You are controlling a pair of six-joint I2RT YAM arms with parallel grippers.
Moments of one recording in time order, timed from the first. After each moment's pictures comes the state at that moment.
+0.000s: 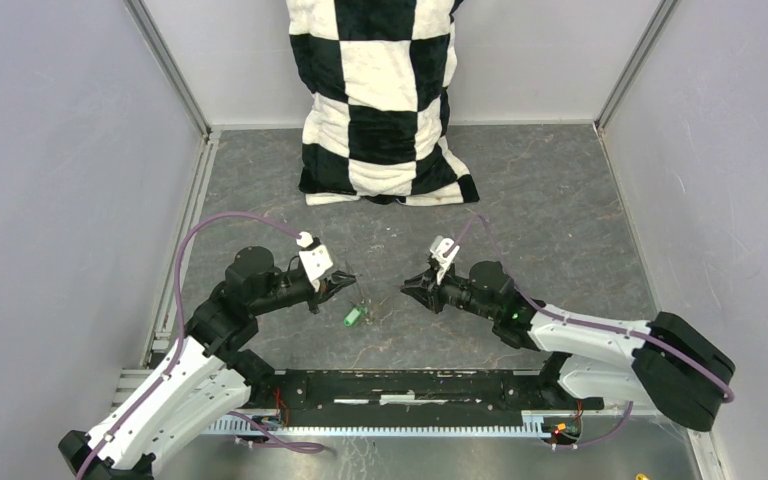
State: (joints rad) left arm -0.62 0.59 0.61 -0.31 0.48 0.23; right arm 0.90 1.17 0.36 0.57 -0.16 0.10
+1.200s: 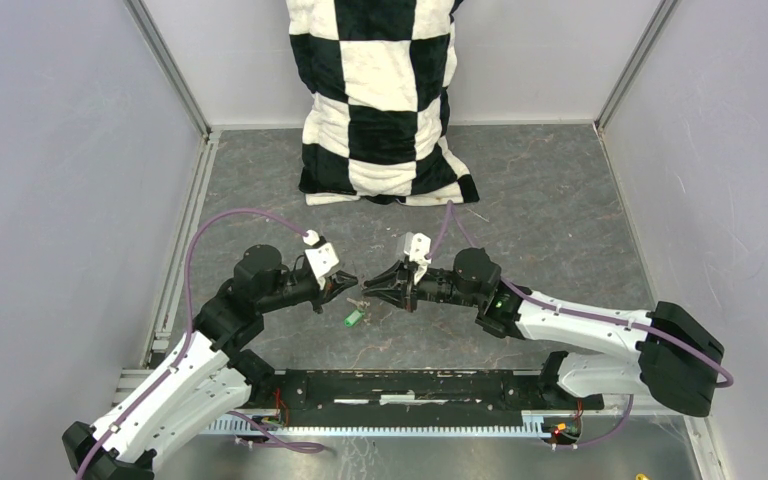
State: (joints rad) left arm -0.62 0.63 0.58 -0.28 0.47 0.22; right arm 1.02 1.21 0.61 0.59 -0.38 0.05
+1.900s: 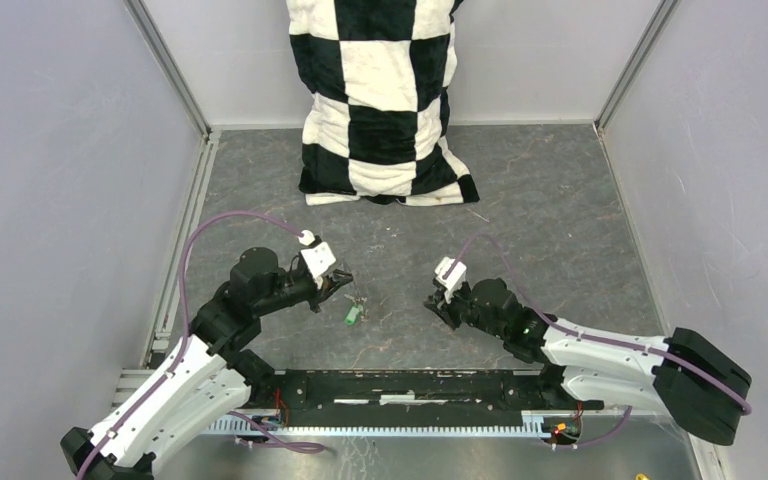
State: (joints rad) left arm -0.62 0.60 0.58 -0.30 0.40 0.21; right arm 0.96 1.00 0.29 0.37 0.01 0.01
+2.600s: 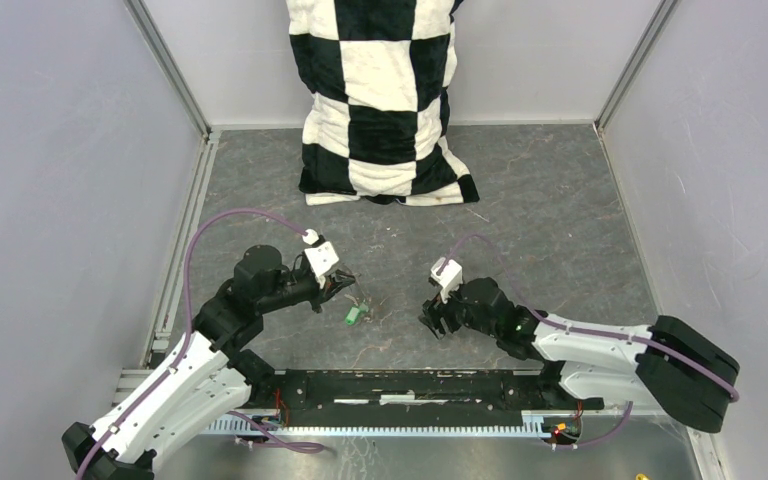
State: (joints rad) left arm -0.62 0.62 0.58 -0.31 0.43 0.21; right arm 0.96 1.14 0.26 0.33 0.04 0.09
